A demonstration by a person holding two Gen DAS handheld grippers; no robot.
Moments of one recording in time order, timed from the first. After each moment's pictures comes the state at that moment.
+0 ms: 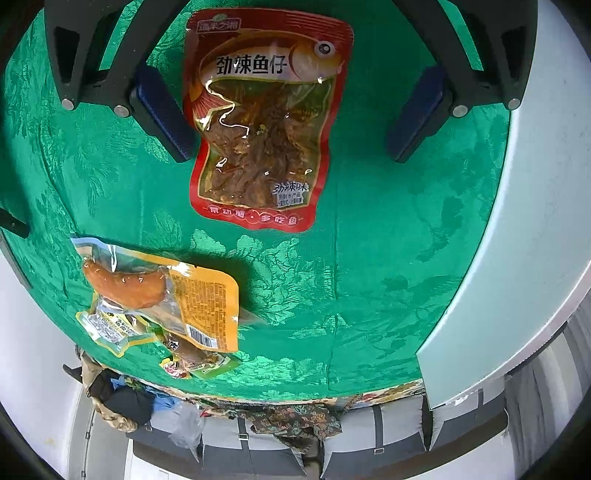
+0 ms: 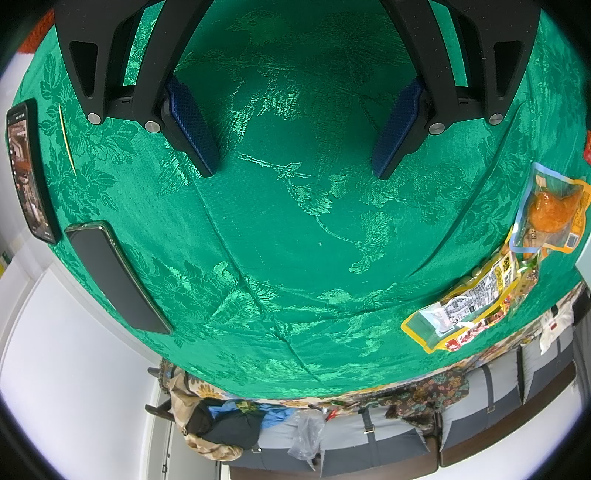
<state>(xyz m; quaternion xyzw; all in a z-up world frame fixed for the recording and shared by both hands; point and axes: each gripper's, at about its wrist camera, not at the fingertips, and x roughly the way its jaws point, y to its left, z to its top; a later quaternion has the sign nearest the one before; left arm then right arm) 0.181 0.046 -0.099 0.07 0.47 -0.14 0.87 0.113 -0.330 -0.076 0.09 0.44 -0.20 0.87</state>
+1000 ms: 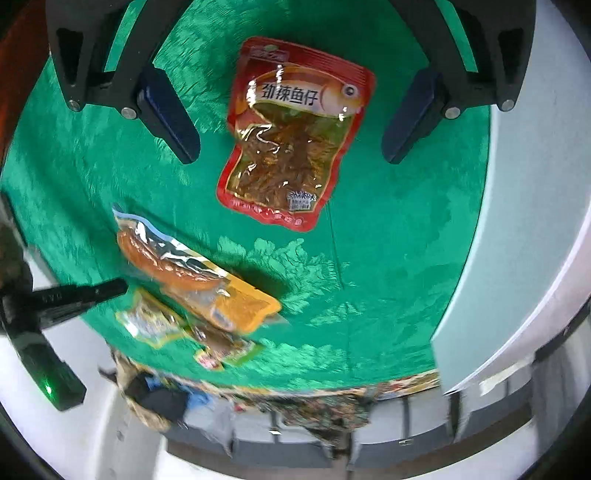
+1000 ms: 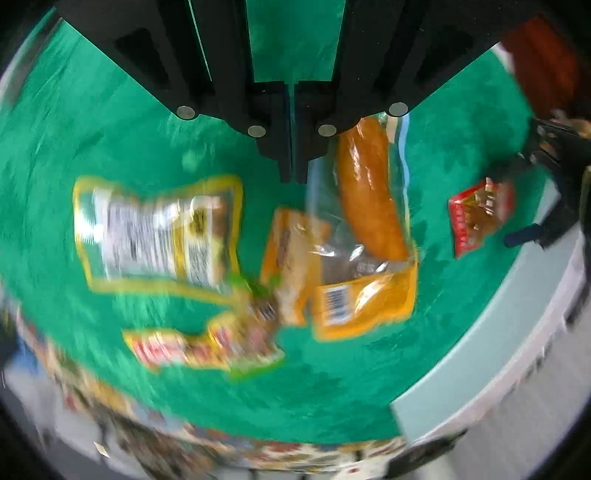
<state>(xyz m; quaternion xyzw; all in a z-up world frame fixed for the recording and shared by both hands) 0.171 0.069 -0.075 0.08 0.46 -0.22 0.86 0.251 -0.180 -0.027 -0.05 0.58 0.18 0.79</state>
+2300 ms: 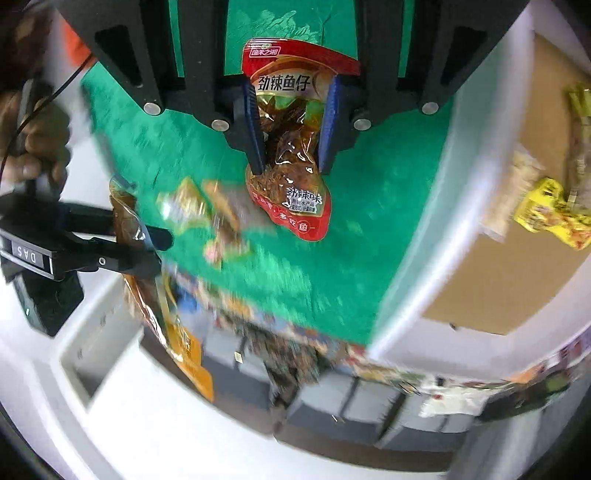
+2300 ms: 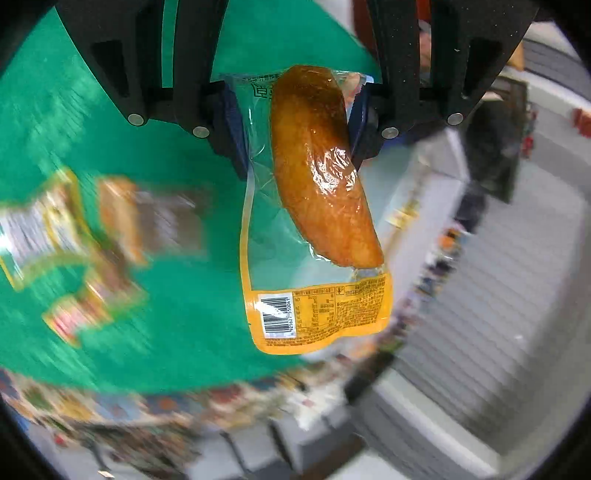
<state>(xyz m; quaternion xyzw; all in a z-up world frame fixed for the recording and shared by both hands) 0.141 0.174 0.013 -0.18 0.38 -0.20 0.88 0.219 -0.091 0.058 0.17 0.49 0.30 0.80</state>
